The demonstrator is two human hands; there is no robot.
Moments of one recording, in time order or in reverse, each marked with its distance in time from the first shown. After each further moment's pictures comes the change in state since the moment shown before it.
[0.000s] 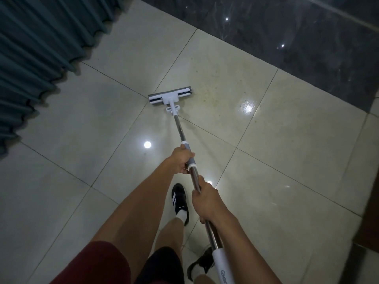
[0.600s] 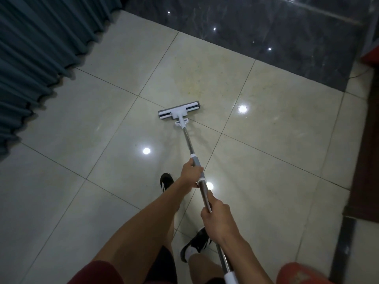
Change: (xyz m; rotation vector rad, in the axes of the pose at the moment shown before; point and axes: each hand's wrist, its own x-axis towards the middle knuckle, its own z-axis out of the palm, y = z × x) left_hand -0.087 -0.183 0.154 -0.021 0.059 0.192; right_hand -0.151 0.195 0.008 0.027 0.089 -0.025
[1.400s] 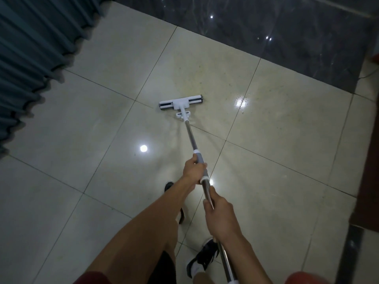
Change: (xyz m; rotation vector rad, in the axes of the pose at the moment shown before) left_hand 0.095 0.095 -0.025 -0.055 -0.001 -0.031; right_hand 0.108 -0.093 -0.015 0.072 0.085 0.061
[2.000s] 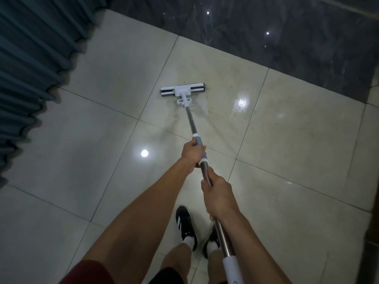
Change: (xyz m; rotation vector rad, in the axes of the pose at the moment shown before) left_hand 0.124 0.209 -0.055 0.016 -0.014 0.020; right_hand 0.155 -0.186 -0.020 0.074 0.054 0.029
